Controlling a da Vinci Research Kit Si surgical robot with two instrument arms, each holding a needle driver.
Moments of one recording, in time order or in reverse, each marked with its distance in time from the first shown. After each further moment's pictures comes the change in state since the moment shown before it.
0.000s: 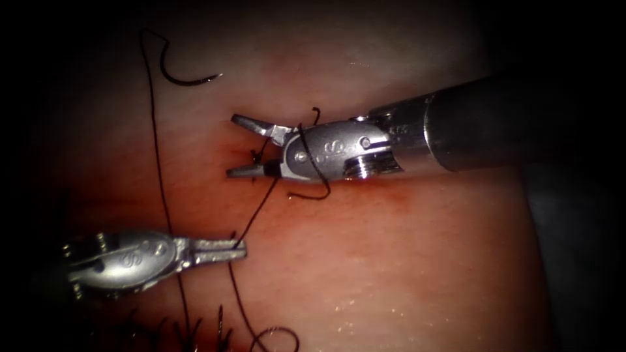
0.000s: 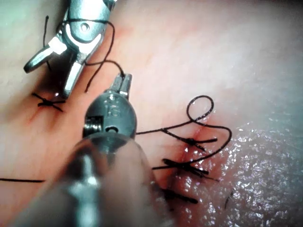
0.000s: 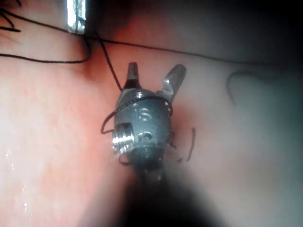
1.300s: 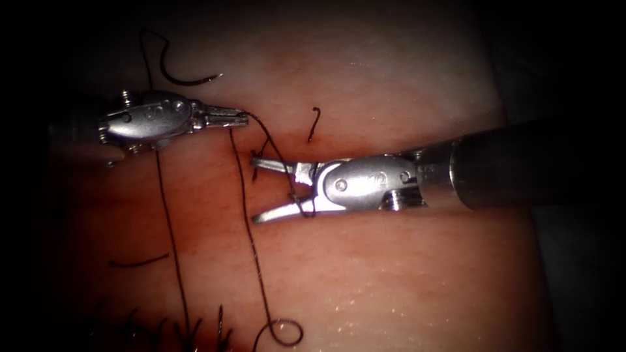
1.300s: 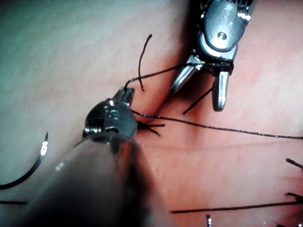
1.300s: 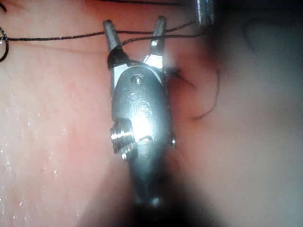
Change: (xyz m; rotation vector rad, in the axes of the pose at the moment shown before) right arm -0.001 0.001 -0.003 0.220 0.425 0.278; left arm -0.004 -0.015 0.005 -0.015 -0.138 0.009
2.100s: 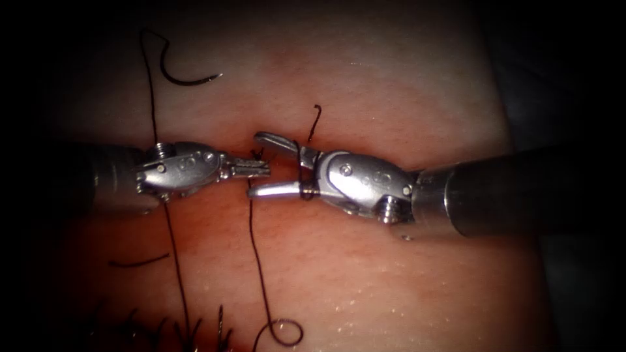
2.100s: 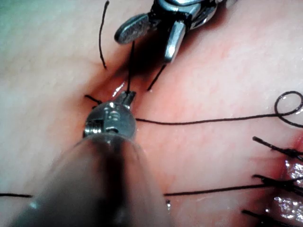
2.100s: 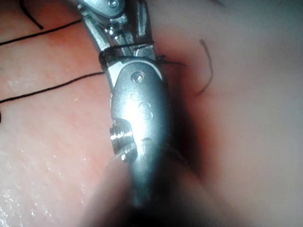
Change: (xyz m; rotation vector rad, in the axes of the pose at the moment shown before) right arm 0.001 0.001 -0.001 -0.295 0.159 0.149; left arm -0.006 0.006 0.005 -0.060 -0.060 -0.014
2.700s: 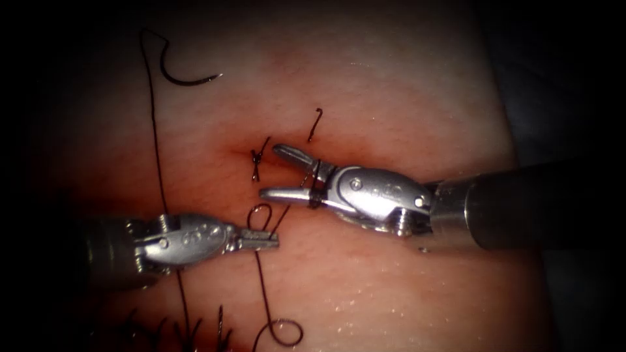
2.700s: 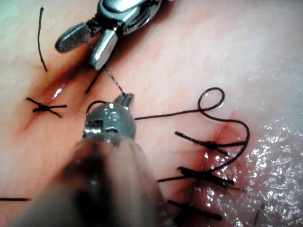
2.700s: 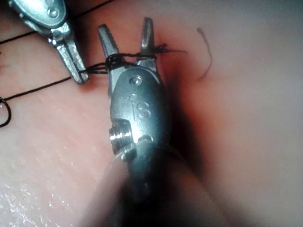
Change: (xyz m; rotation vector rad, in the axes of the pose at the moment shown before) right arm -0.001 0.001 -0.003 -0.379 -0.146 0.112; left arm 0.002 0.009 -0.001 -0.011 -0.037 0.023
